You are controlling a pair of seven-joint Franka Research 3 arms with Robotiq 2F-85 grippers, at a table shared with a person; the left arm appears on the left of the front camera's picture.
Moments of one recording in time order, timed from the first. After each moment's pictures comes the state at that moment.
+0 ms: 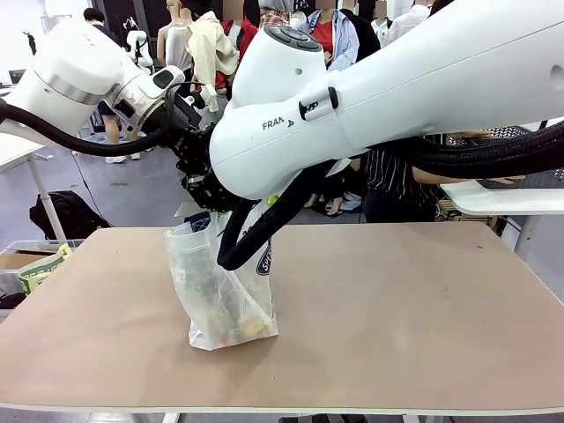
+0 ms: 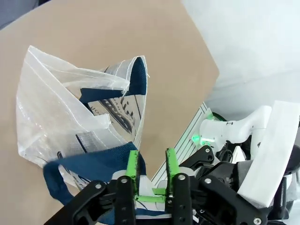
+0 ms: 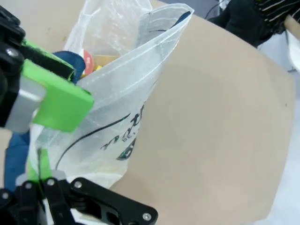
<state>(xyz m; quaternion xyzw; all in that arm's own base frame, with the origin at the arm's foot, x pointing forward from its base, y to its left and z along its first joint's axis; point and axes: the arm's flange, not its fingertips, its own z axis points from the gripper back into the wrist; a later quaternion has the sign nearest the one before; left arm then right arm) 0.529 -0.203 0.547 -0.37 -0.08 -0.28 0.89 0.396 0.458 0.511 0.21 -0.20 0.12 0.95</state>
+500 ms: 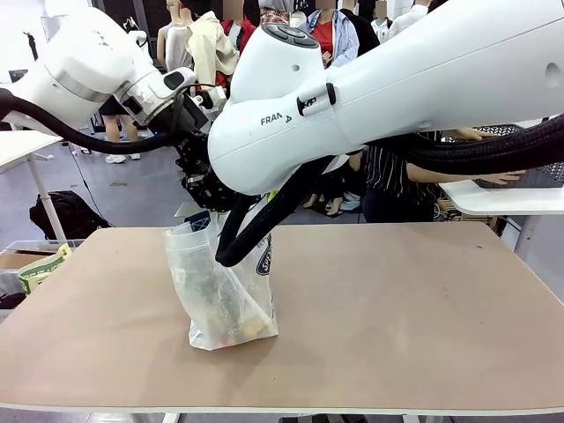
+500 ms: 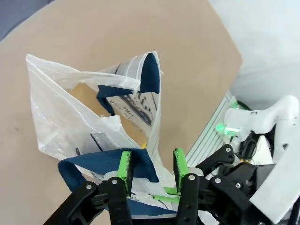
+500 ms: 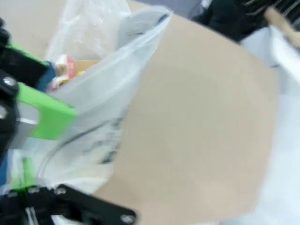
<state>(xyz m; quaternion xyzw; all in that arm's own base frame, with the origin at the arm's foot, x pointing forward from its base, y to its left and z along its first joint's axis) 0.533 -0.219 0.549 -0.29 -0.07 -0.31 0.90 0.400 0.460 0.512 0.21 -0.19 0.12 0.95</state>
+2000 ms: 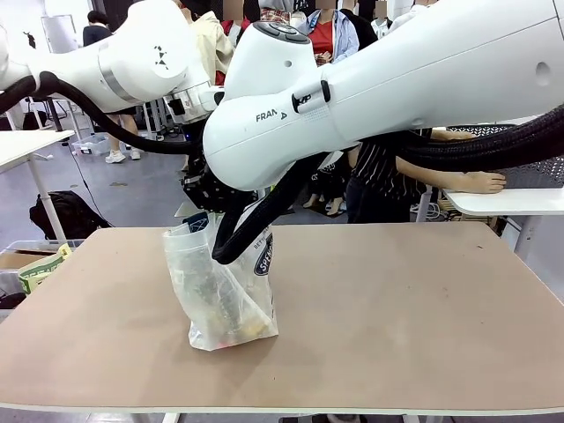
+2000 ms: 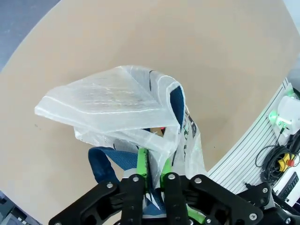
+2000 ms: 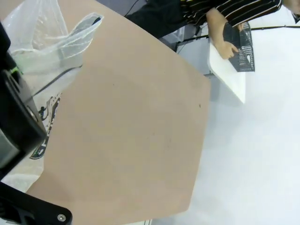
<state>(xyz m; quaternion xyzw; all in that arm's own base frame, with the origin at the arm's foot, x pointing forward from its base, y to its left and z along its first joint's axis) 0.539 -0.276 0.536 -0.11 -0.06 -0.34 0.93 0.401 0.466 0.513 0.20 -0.19 0.13 0.95</state>
